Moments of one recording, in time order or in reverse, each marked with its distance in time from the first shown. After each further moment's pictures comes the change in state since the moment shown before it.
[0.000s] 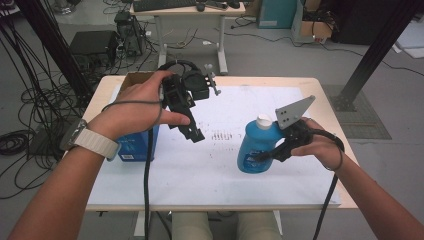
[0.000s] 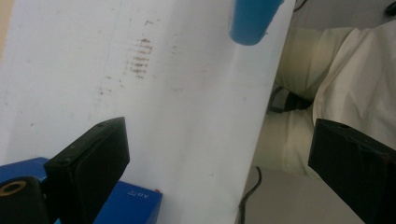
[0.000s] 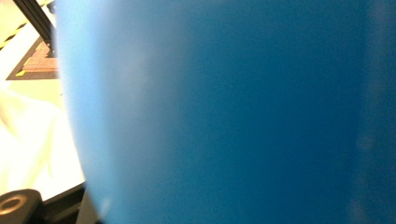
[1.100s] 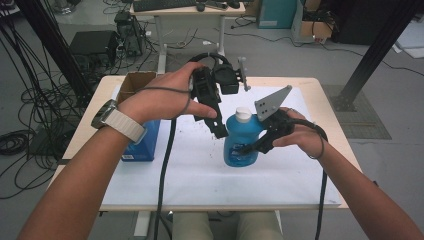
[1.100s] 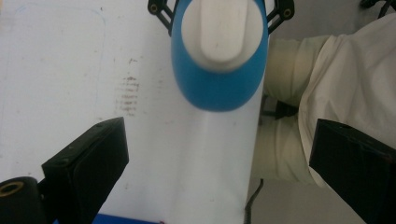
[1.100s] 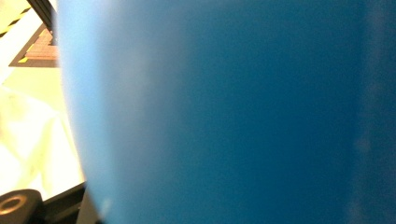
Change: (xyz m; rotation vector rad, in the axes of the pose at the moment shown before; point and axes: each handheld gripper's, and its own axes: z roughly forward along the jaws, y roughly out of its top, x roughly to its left) left arm 0.001 0.049 0.004 -0.009 -0.049 0.116; right arm -0.016 0.034 0.027 0.051 0.033 -0.041
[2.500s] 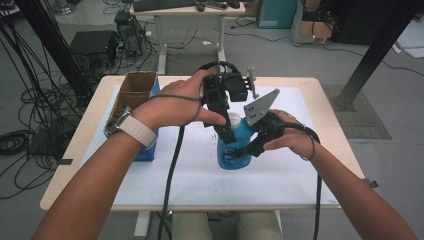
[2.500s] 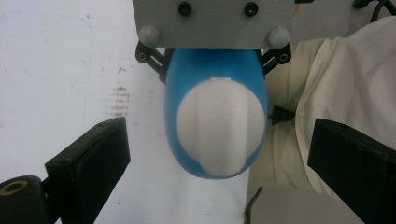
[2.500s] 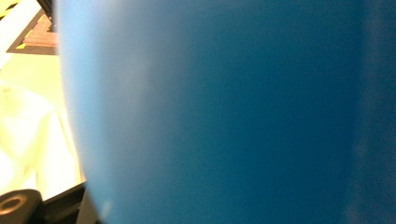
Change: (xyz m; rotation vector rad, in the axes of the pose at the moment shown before) left arm -0.003 0.009 0.018 -0.001 -0.022 0.017; right arm 0.004 0.010 0.020 0.037 0.000 -0.025
